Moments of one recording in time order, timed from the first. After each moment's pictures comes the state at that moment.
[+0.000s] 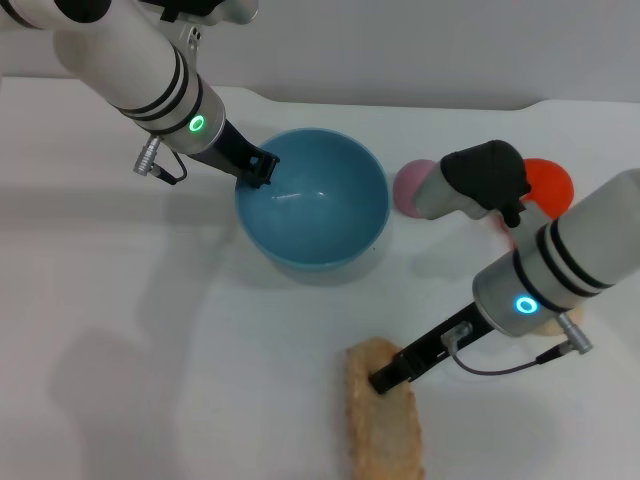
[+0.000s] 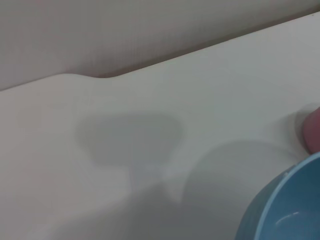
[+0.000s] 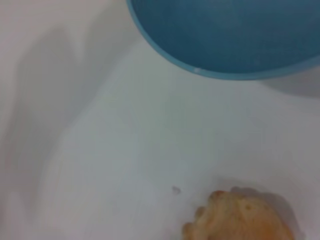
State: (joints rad) left arm -0.86 -2.06 1.40 0.84 -0.46 -1.10 0.21; right arm 0.81 2.08 -1.76 -0.67 -2.07 -1.16 2.60
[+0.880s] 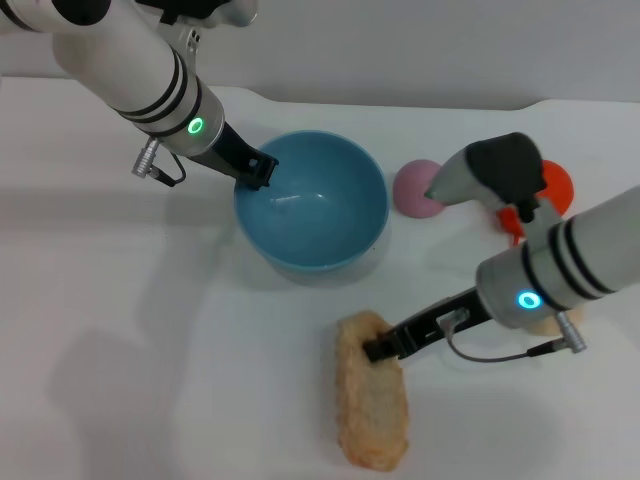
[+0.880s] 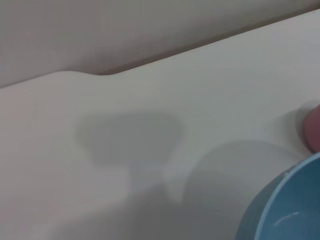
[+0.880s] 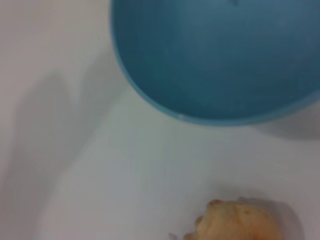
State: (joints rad) left arm -0.85 -2.06 1.40 0.84 -0.46 -1.10 0.22; right arm 0.74 2.06 -1.79 -0.68 -1.92 -1.04 2.51
